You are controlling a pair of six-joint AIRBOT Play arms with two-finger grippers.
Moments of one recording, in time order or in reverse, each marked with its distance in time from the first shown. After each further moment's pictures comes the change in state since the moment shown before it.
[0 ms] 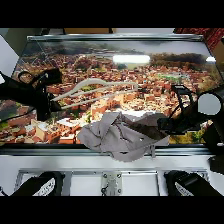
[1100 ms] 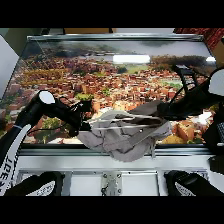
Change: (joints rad) left arm -0.211 -0.166 -0.350 -0.250 0.216 0.291; right arm -0.003 -0.129 0.301 0.036 0.053 -0.079
